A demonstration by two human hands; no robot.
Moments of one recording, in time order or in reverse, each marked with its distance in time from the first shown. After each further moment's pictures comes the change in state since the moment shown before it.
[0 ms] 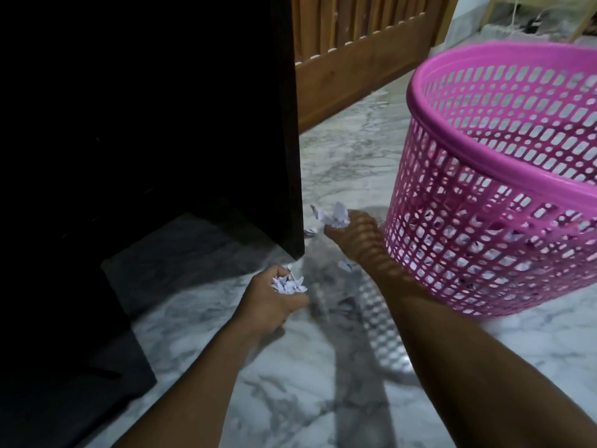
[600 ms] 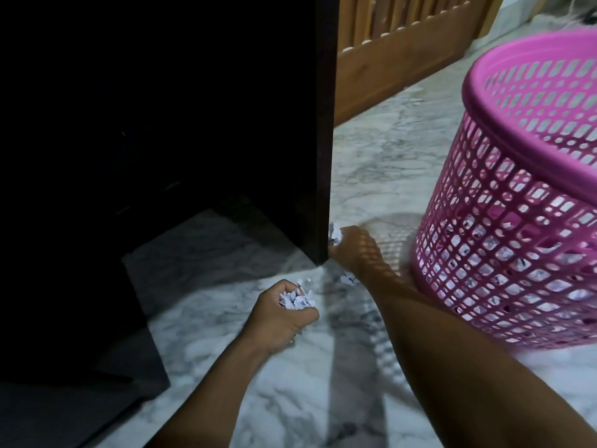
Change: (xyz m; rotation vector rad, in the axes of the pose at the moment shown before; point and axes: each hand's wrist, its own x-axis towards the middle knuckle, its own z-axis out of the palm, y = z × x) left_hand -0.002 -0.007 -0.008 -0.129 0.049 -0.139; right_hand 0.024 -0.001 0.061 -0.159 -0.225 0.106
